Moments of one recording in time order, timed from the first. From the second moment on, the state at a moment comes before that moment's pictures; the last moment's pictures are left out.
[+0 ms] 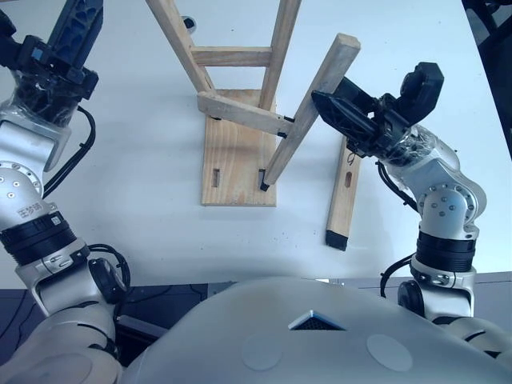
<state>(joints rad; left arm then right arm) -0.21 0.55 0.50 -0.06 -1.27 0.76 -0.57 -0.09 -0.29 -0.08 -0.29 0.90 0.59 0.87</state>
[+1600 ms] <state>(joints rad) -0.16 0.47 0.48 -0.09 -1.22 0.75 -0.58 -0.15 -0.51 0.01 -0.20 0.79 0.44 1.10</state>
